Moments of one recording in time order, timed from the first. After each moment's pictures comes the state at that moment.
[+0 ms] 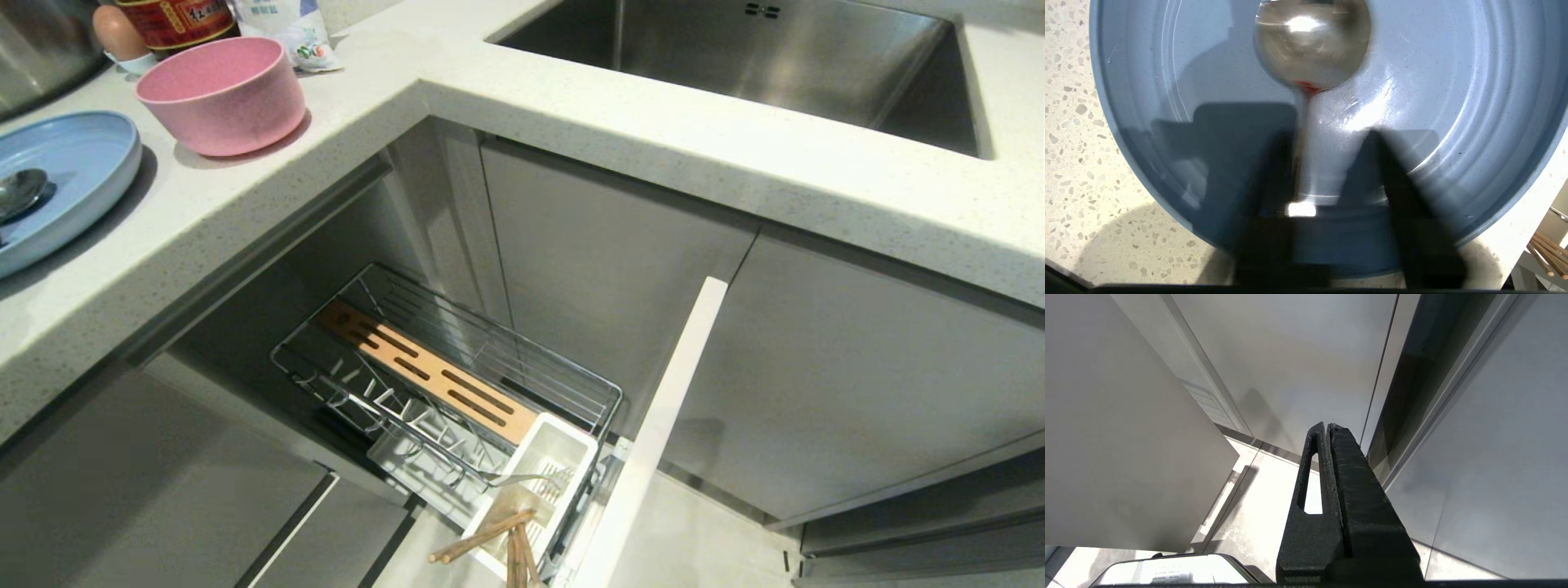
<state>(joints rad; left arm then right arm) 0.63 1.37 -1.67 0.86 -0.55 0.36 -0.01 0.00 0.00 -0.01 -0.05 0.09</state>
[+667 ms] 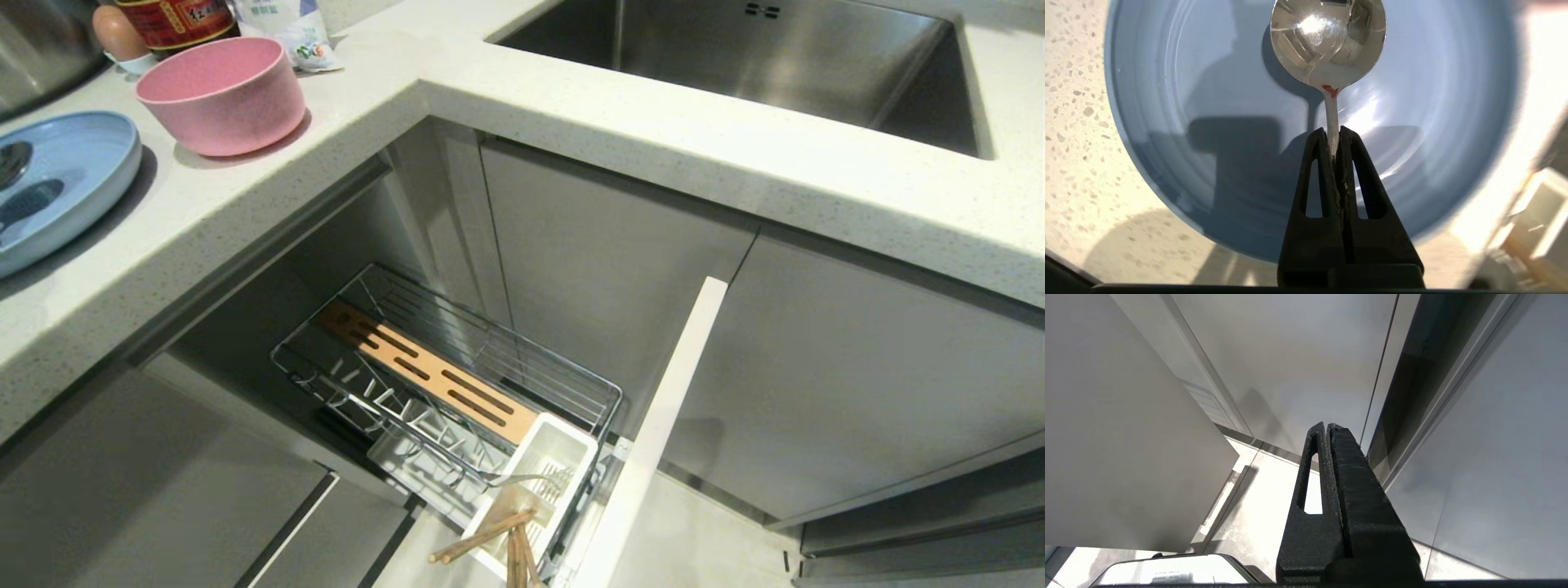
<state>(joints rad) 0.62 1.34 -1.71 0.86 -0.56 0.26 -0.01 0.00 0.00 -0.01 -0.05 0.09</state>
